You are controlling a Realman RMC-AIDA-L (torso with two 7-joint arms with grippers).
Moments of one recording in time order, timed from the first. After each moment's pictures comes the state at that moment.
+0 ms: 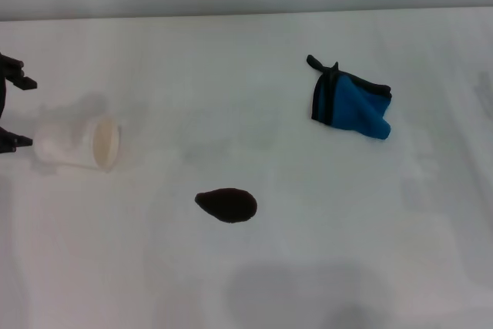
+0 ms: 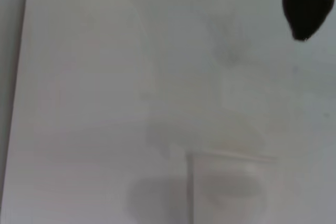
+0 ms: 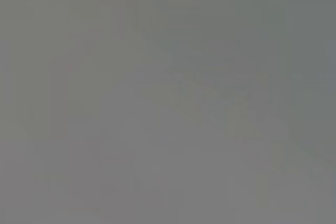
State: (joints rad) left arm -0.77 -1.98 1.00 1.13 -0.42 -1.58 1.80; right arm 0.37 2.02 -0.33 0.11 2.26 1.37 -2.58
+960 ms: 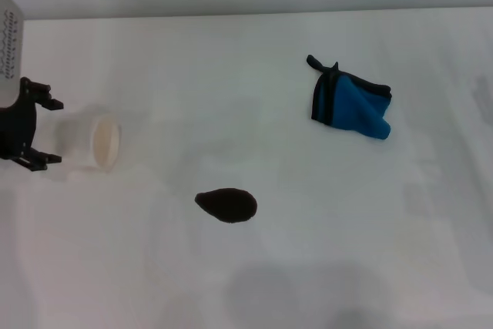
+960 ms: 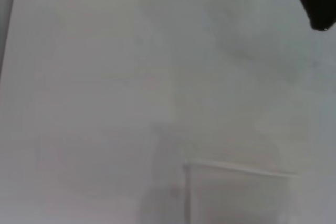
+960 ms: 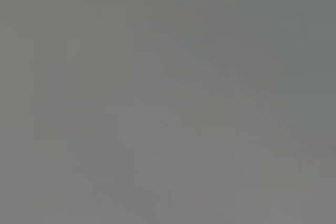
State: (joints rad) left arm -0.74 -2.03 0.99 0.96 -0.44 -1.36 1.90; right arm 0.36 2.02 -0.34 0.13 2.25 1.37 -2.58
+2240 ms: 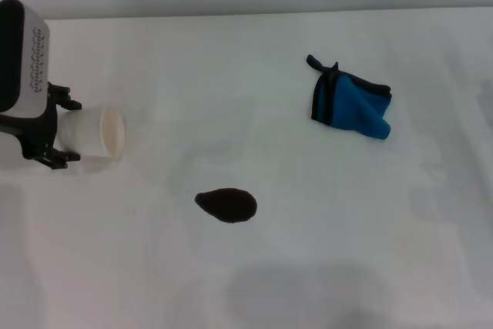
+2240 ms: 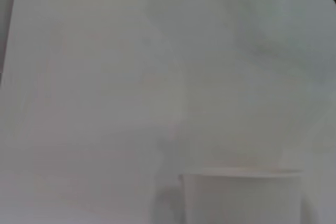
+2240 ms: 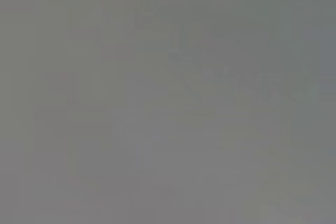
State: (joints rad) left arm -0.79 -2.04 0.99 0.76 -0.47 -1.17 1.97; right arm 0.34 2.02 -0.34 0.13 2.25 1.37 -2.58
